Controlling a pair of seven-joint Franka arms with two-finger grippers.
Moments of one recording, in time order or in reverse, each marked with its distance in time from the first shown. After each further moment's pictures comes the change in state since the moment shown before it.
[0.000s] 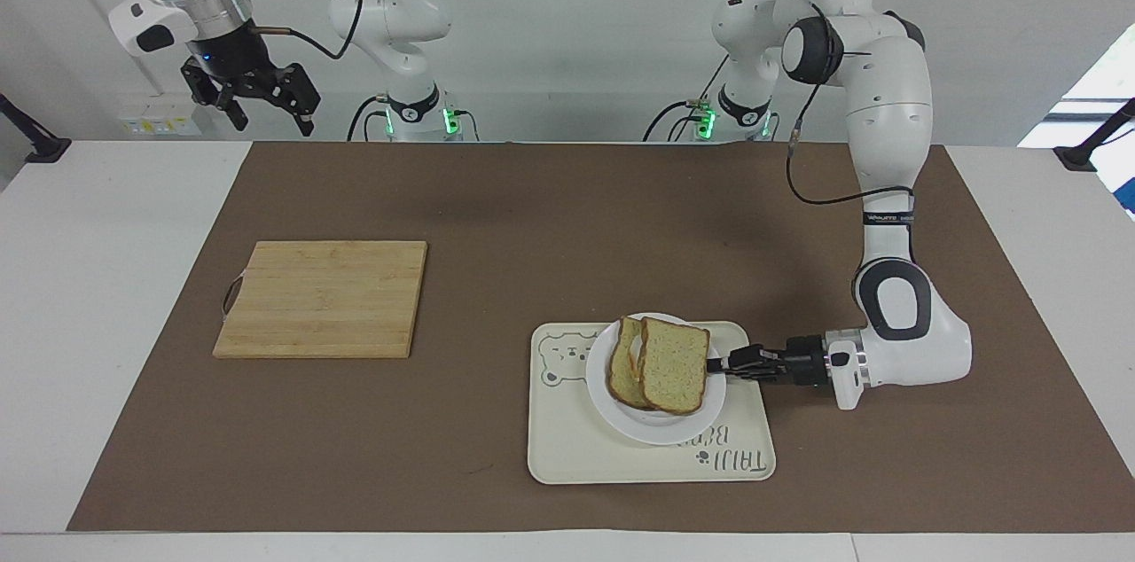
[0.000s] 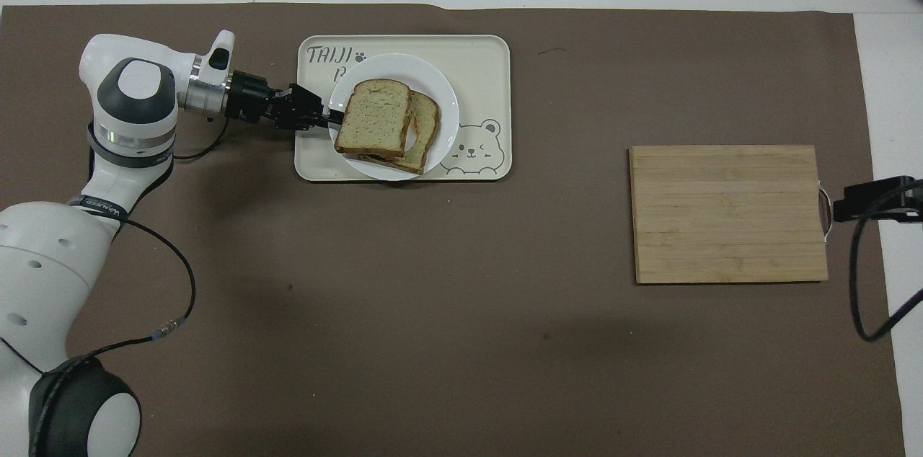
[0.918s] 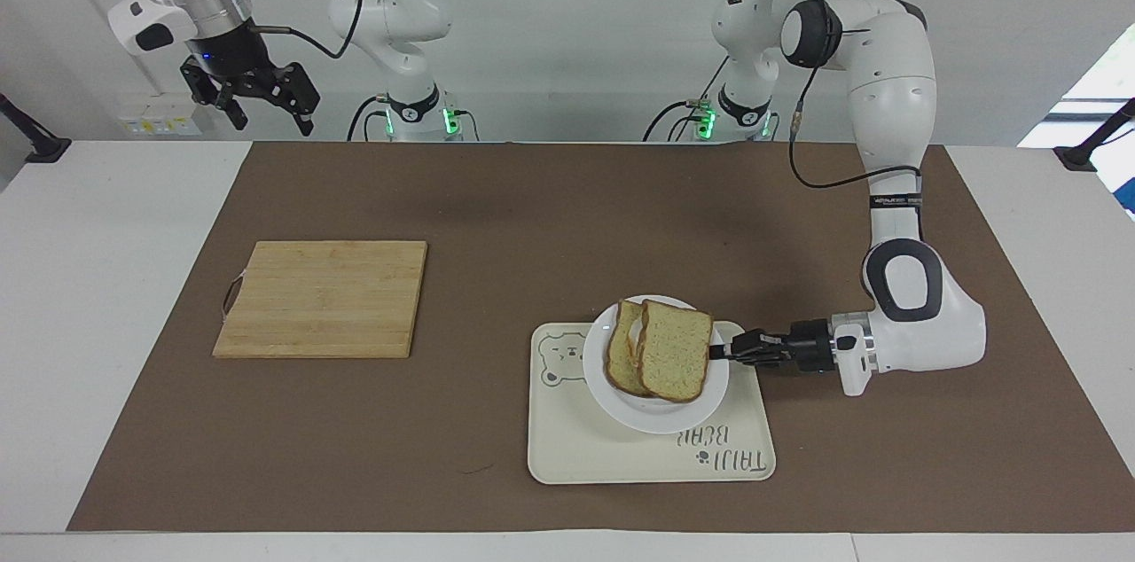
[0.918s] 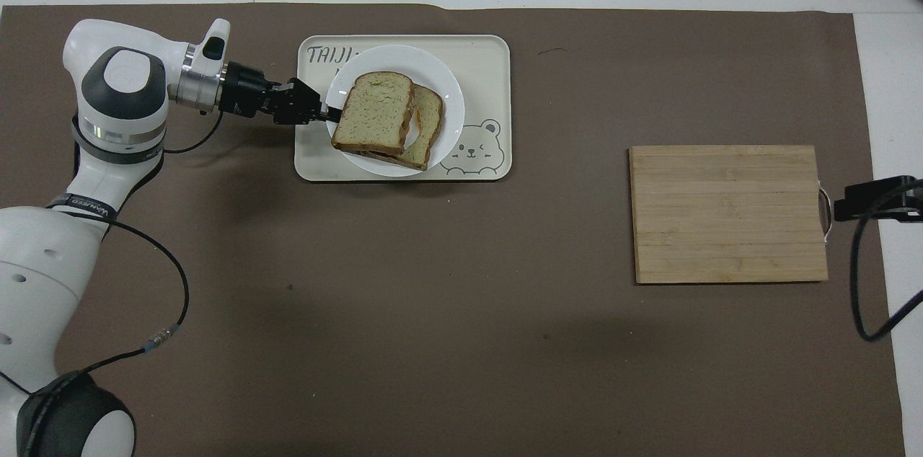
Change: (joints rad) left arm -0.029 -0.063 0.020 -0.021 0.000 -0.017 -0.038; right arm 0.000 0.000 0.000 0.002 0.000 0.000 0.000
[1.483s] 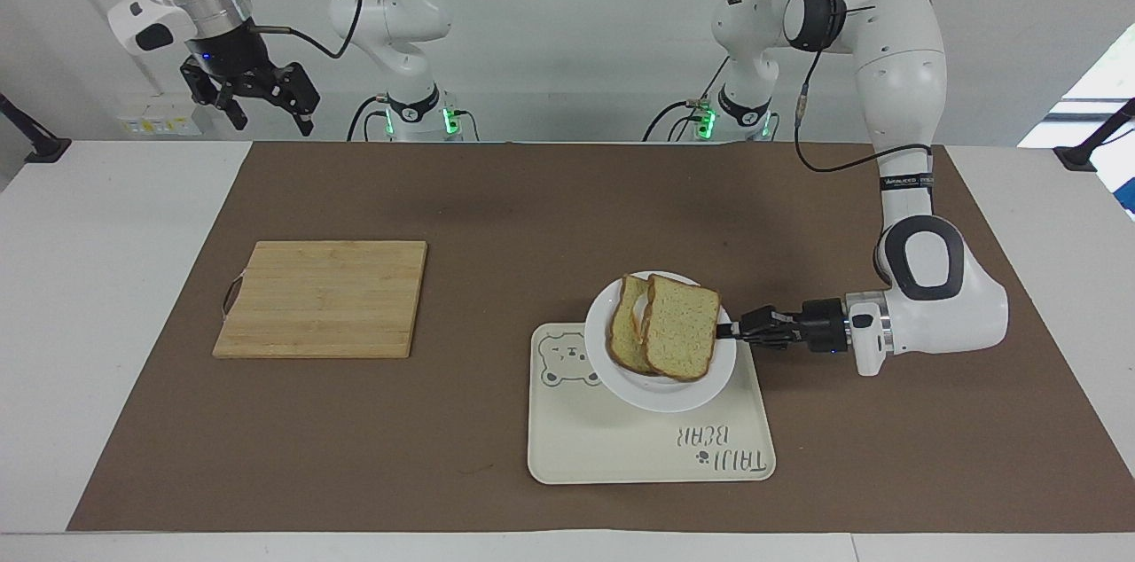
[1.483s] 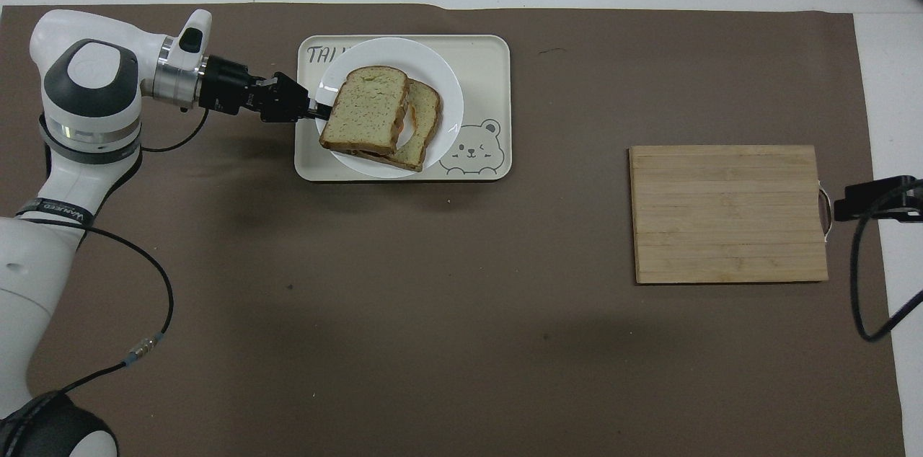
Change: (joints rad) left arm 0.000 -0.084 0.029 -0.037 -0.036 -0.068 -0.020; right arm 0.000 0.000 0.000 0.000 0.000 0.000 0.000
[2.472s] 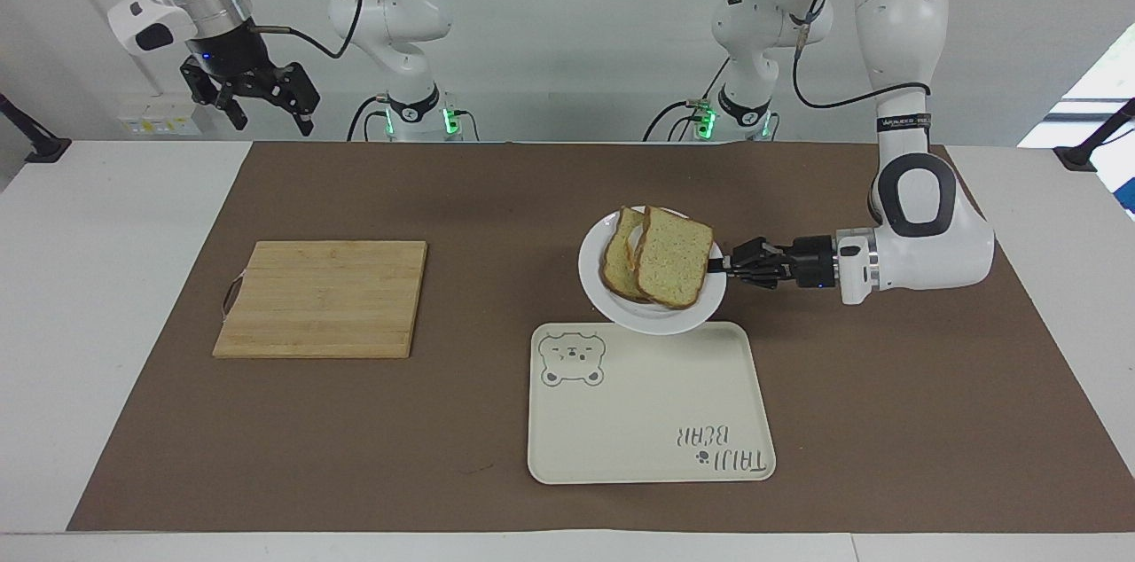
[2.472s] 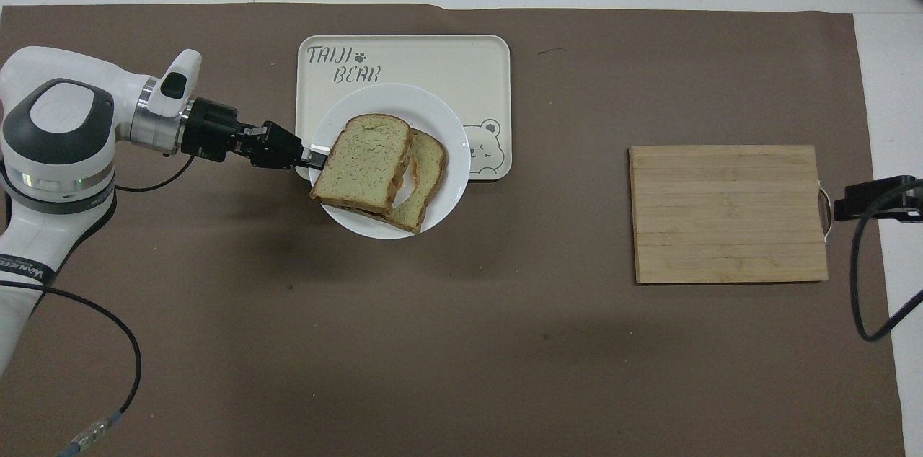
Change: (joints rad) left arm 0.000 -0.265 0.004 -0.302 -0.002 -0.055 0.054; right arm 0.000 0.000 0.000 0.000 0.000 0.000 0.000
